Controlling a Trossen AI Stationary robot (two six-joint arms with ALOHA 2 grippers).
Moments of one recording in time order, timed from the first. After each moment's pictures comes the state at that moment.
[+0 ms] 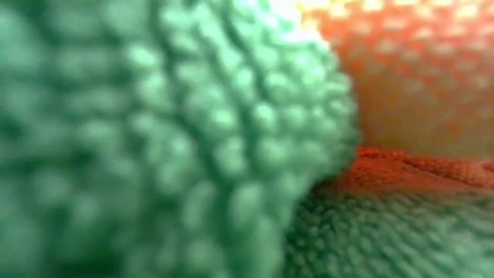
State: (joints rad) left arm -0.18 0.81 1.08 -1.20 -0.24 -0.63; right arm -0.03 1.98 1.33 -0.69 0.05 0.14
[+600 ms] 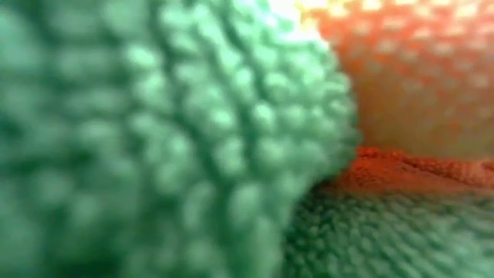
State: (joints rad) left arm -0.18 0.93 1.08 -0.65 -0.28 -0.23; right arm 0.01 1.50 1.33 -0.48 0.22 0.18
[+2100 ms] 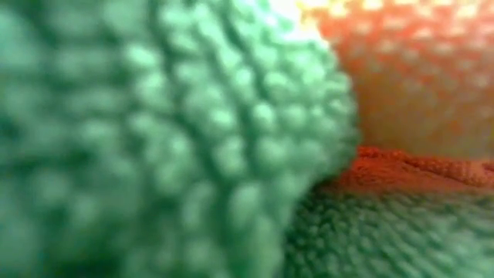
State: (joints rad) left arm -0.14 1.20 1.08 -0.28 -0.28 -0.22; right arm 0.10 1.64 1.69 -0.96 0.35 0.17
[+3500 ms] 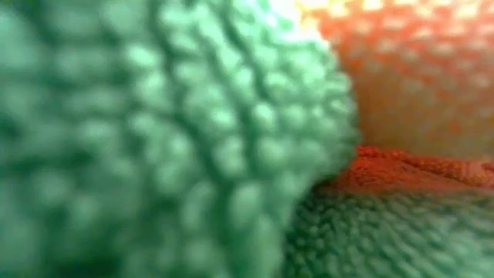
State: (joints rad) left arm -0.12 1.27 1.08 -0.16 -0.34 -0.19; right arm 0.10 1.65 1.69 -0.51 0.23 0.01
